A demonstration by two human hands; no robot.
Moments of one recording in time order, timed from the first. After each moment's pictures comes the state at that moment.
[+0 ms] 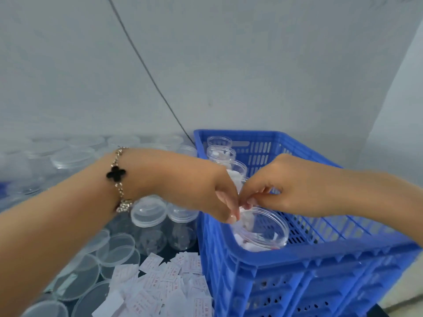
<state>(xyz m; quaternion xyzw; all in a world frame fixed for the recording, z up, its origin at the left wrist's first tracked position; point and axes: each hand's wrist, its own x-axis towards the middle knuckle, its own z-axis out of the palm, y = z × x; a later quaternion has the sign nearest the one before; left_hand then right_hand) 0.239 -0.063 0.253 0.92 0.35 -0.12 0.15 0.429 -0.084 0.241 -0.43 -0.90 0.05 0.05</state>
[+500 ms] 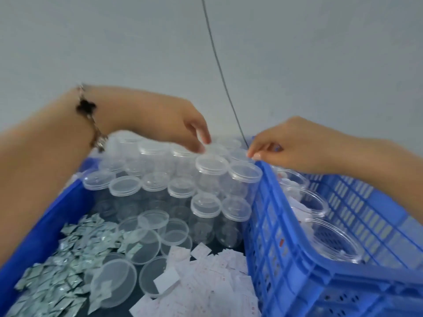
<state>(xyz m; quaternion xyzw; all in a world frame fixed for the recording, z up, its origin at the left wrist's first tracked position) 0.091 -0.074 0.301 0.83 0.54 0.04 0.08 0.330 -0.048 0.281 -0.41 -0.91 -0.04 0.10</state>
